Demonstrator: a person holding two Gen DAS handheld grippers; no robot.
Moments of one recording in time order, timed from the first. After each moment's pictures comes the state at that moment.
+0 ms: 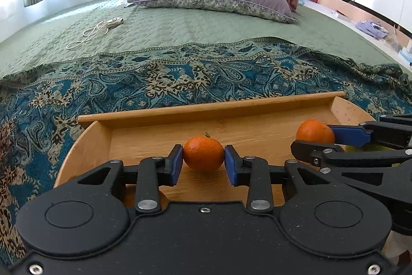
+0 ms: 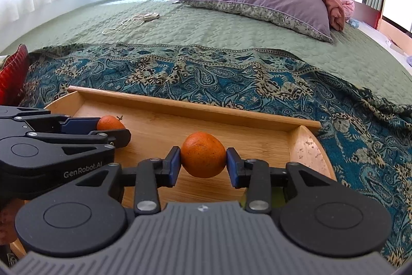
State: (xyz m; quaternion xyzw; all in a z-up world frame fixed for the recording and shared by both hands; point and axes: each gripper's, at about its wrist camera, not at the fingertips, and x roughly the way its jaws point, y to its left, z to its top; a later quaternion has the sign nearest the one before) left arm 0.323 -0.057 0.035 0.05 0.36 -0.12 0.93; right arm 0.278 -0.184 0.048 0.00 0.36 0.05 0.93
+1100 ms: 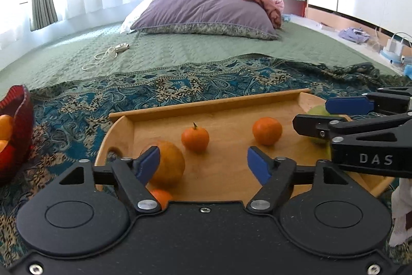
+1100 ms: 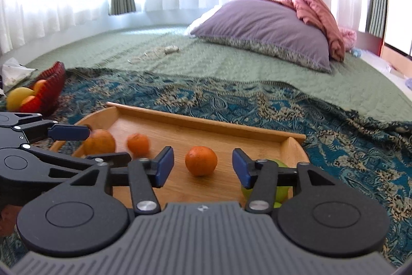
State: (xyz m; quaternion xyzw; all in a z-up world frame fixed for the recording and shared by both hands) left arm 0.211 -0.036 0.075 0.06 0.30 -0.13 0.94; right arm 0.194 -0.190 0.085 -0.01 0.27 0.09 0.96
